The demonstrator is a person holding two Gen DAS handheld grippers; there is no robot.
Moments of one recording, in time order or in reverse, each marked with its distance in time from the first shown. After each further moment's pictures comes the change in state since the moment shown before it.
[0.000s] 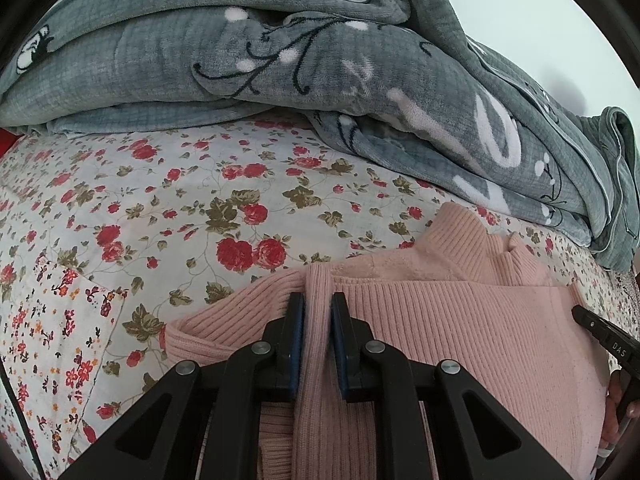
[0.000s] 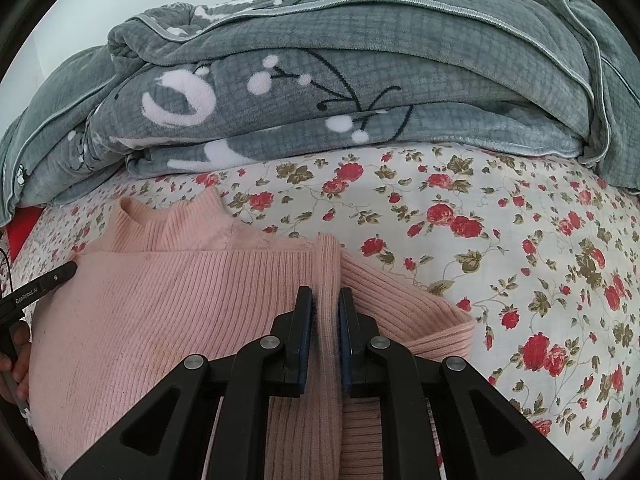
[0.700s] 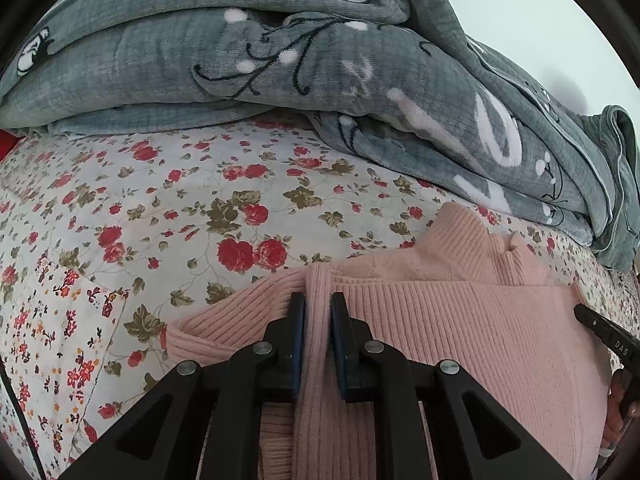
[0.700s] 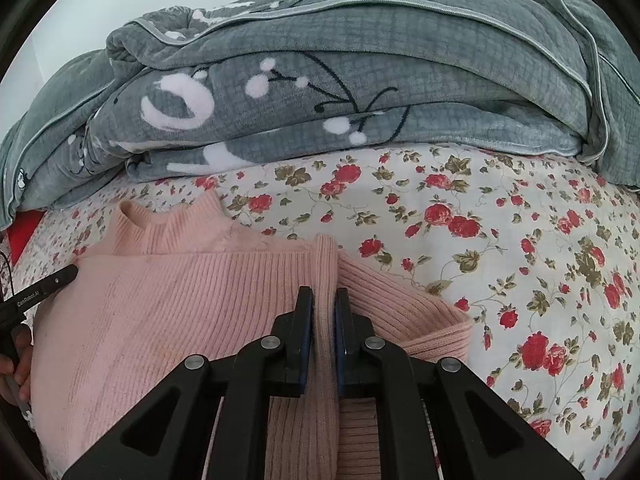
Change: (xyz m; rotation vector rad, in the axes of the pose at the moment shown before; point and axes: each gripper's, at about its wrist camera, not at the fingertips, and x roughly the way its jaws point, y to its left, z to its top) left arm 0.000 0.000 0.000 0.003 -0.002 0.003; right arm -0.002 -0.001 0.000 0.016 -0.005 -0.001
